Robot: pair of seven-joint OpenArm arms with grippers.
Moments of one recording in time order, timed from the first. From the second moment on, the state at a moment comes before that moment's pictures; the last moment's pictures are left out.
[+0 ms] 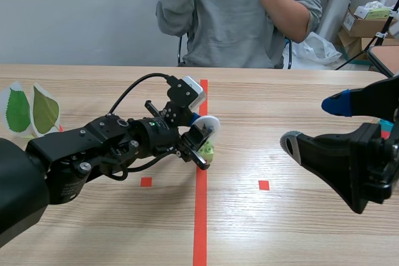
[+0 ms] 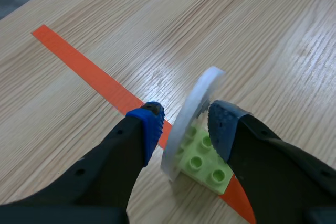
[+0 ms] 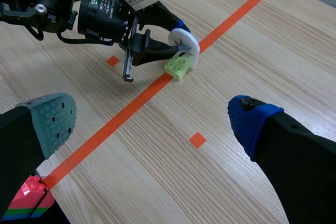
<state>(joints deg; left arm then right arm) -25.5 -7.8 41.8 42.2 -5.0 -17.3 -13.1 -30.6 28.6 16.7 119.5 41.3 43.8 -30.2</state>
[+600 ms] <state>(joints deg) -25.5 -7.8 41.8 42.2 -5.0 -17.3 -14.1 -30.6 28.6 16.7 119.5 41.3 43.8 -30.2</state>
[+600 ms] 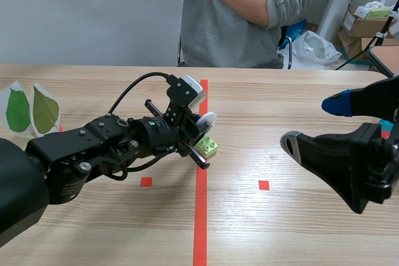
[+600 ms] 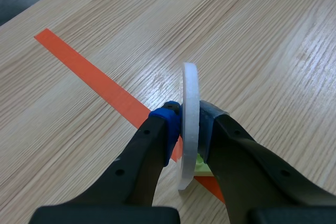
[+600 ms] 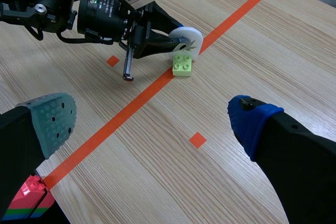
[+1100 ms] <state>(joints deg) -18.7 -13.6 27.5 49.7 -10.3 -19.4 -12.5 -30.6 28.6 16.7 119.5 41.3 43.8 -30.2</state>
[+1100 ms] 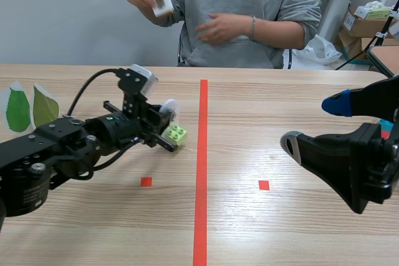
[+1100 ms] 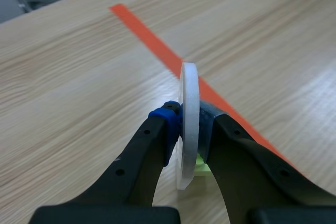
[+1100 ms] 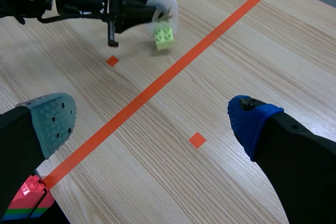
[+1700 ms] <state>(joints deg) -11.7 -16.4 4.9 51.1 -11.9 -14.7 -11.8 -30.6 28.6 16.7 119.5 41.3 43.8 -30.2</state>
